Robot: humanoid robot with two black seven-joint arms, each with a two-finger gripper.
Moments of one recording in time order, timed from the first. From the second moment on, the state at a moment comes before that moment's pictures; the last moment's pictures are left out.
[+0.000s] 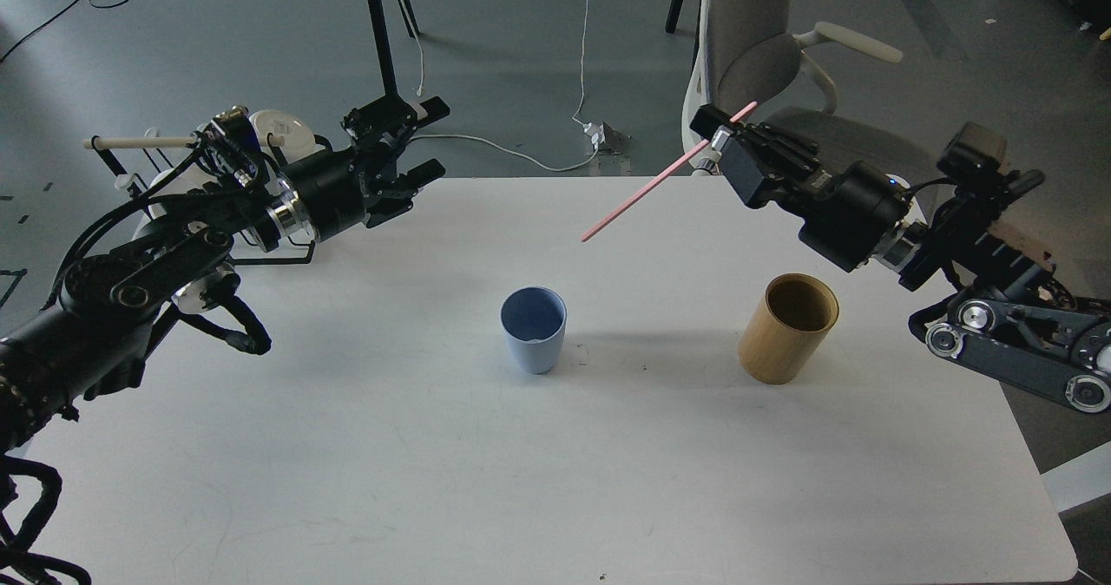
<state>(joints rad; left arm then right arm) -0.87 0.38 -0.45 -0.71 0.73 -0.49 -0.49 1.08 -0.67 -0.02 1.30 -1.29 -0.49 0.49</state>
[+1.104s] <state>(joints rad) -0.86 0.37 -0.45 -0.69 0.73 -0.49 -0.49 1.15 -0.41 -0.27 1.12 -1.33 -0.49 0.49</state>
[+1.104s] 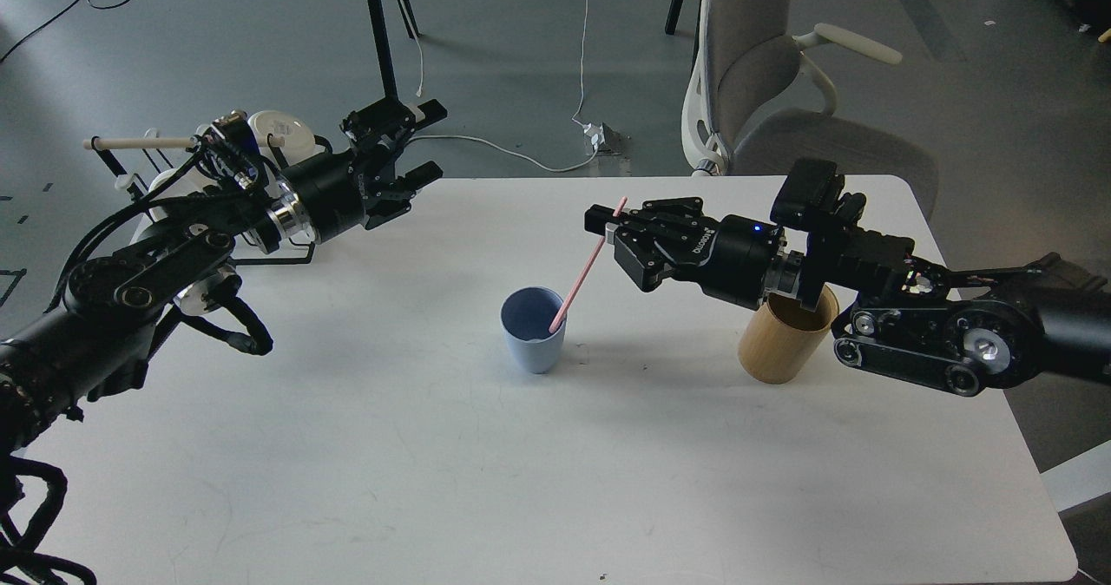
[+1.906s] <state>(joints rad) -0.79 0.42 -0.65 -0.70 0.48 -0.49 -0.49 0.88 -0.48 0.31 1.33 -0.30 -0.44 0.49</state>
